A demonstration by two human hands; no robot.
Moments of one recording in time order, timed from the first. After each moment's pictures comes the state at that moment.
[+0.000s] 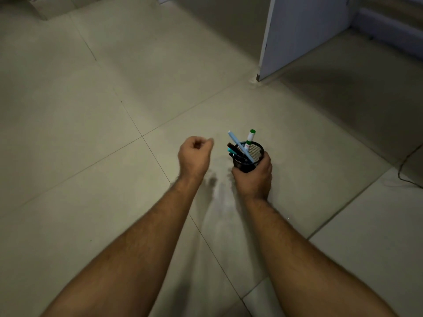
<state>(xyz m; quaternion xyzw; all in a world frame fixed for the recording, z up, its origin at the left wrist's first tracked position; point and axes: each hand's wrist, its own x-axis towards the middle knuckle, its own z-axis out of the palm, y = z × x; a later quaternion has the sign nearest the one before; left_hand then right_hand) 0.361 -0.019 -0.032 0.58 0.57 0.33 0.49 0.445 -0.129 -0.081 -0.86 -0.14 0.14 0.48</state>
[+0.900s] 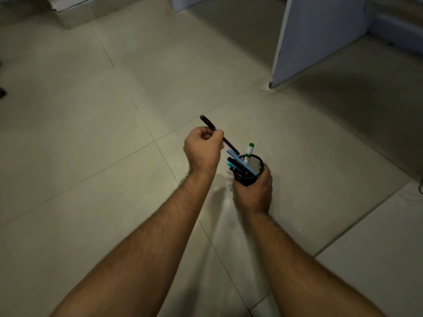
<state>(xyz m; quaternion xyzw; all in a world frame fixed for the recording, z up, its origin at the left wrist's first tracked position) 0.377 -0.011 0.017 0.51 0.55 0.43 0.51 0.424 -0.125 -0.087 -0.84 -0.15 0.19 0.48</state>
